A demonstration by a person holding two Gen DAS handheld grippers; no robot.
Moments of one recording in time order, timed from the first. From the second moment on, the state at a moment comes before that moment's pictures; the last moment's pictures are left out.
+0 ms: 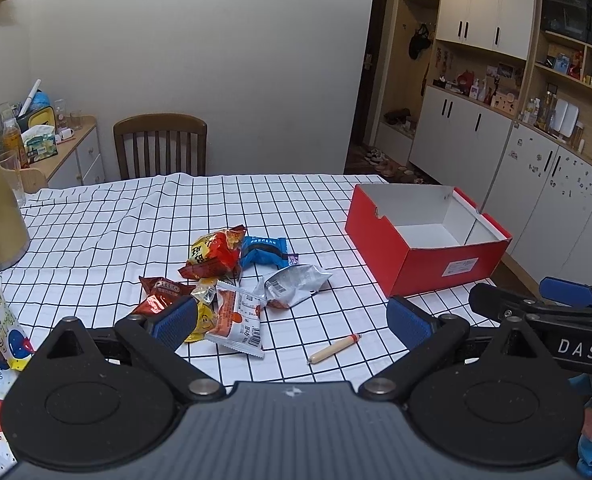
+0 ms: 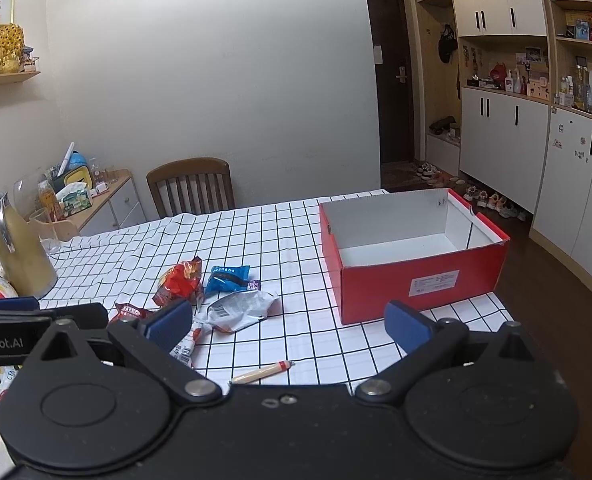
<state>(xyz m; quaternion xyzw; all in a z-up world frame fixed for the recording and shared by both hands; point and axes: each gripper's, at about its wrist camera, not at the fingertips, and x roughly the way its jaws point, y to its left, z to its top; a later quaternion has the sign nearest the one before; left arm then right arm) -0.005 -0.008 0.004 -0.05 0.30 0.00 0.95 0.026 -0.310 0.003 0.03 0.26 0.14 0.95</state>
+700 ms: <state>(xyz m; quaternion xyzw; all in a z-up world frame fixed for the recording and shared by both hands) -0.009 -0.006 0.005 -0.06 0.30 0.01 0.95 0.019 -0.310 0.006 0.01 0.25 0.14 0.96</state>
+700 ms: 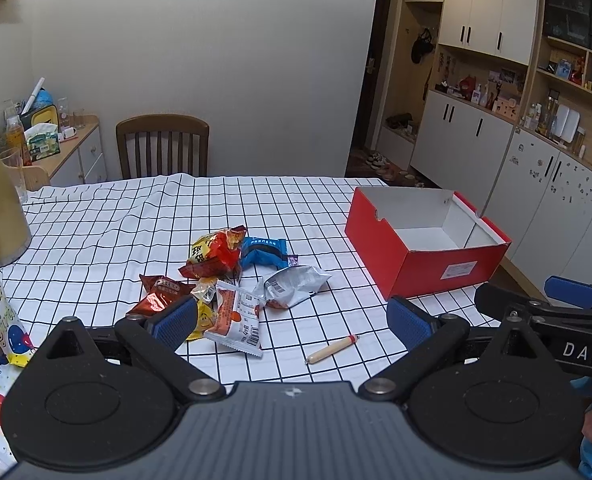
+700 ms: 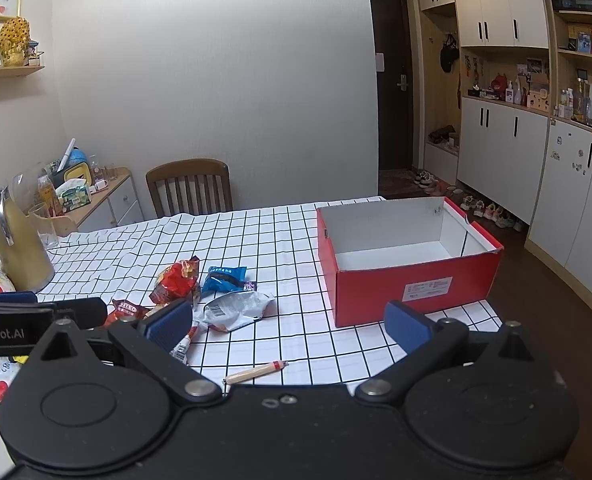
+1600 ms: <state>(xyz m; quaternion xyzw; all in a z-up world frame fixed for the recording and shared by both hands) -0.007 -0.006 0.009 -0.06 0.27 0.01 0.96 0.019 -0.310 0.010 0.01 0.23 0.15 0.96</state>
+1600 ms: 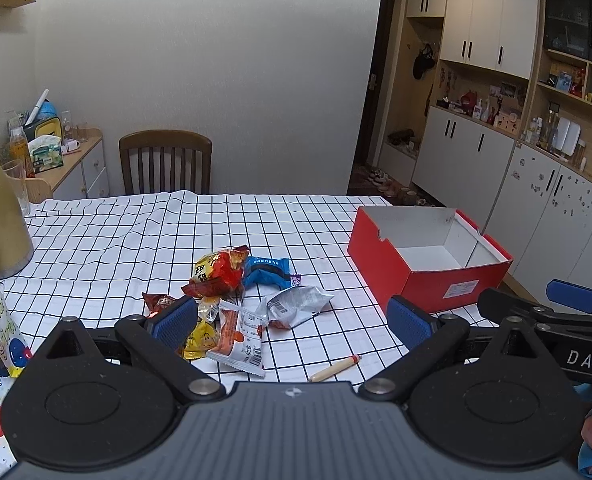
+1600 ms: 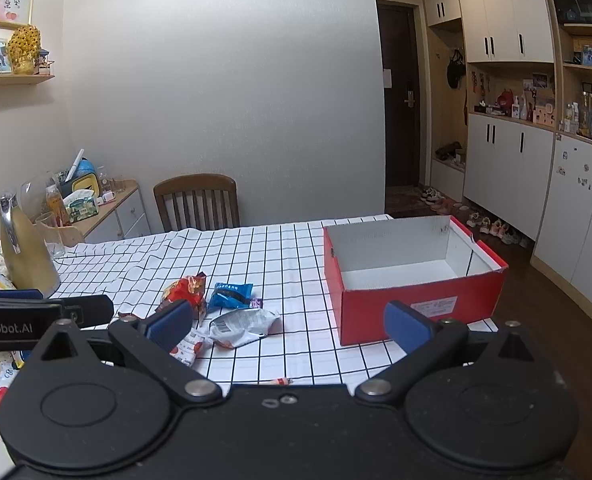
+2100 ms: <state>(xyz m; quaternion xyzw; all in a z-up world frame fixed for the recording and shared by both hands) 0.024 0.031 -0.026 -0.10 0.34 0.05 0.93 0.053 -0.301 -0.004 0.00 0.27 0.15 0.95</state>
